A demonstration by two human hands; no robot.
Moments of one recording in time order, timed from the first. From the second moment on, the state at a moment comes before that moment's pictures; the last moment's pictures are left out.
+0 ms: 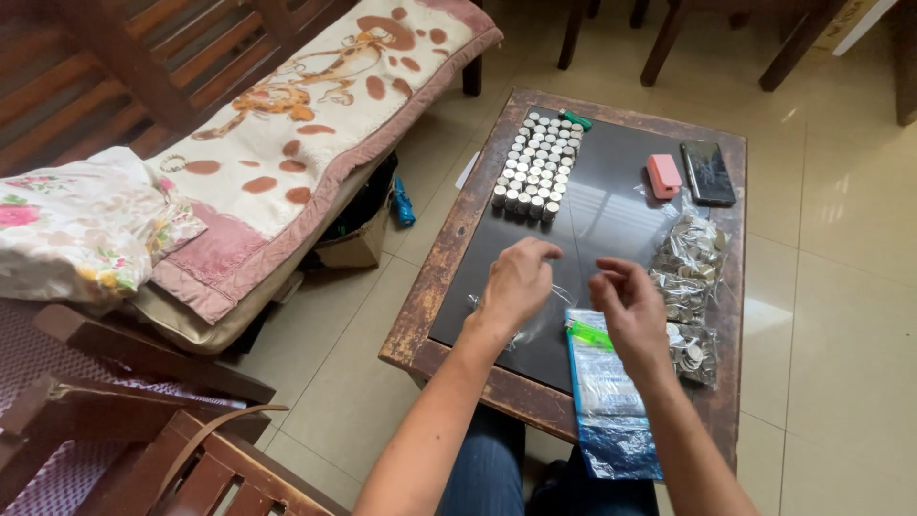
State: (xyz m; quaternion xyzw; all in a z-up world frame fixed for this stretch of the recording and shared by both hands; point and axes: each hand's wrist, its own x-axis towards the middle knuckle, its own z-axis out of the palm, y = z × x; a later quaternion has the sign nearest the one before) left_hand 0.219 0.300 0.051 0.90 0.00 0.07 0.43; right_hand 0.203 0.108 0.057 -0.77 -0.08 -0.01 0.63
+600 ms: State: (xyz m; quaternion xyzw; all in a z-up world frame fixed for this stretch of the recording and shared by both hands) left_hand 0.119 0.337 0.156 0.84 0.10 0.24 0.47; right_hand 0.188 0.190 0.042 -0.81 -0.19 -0.04 0.56
